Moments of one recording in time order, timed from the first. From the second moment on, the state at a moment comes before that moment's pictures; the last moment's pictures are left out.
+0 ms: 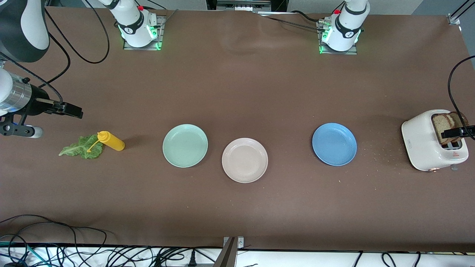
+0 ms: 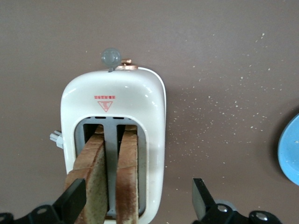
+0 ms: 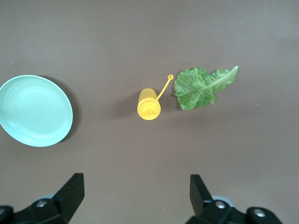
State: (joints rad) left arm 0.37 0.44 0.00 -1.50 0.10 1.81 0.22; right arm 0.12 0.24 -0.10 -1.45 -0.01 1.55 0.15
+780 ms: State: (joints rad) left arm 0.38 0.36 -0.02 -1.69 0.12 1.92 0.18; right arm 0.12 0.24 -0.10 -1.45 -0.01 1.55 0.15
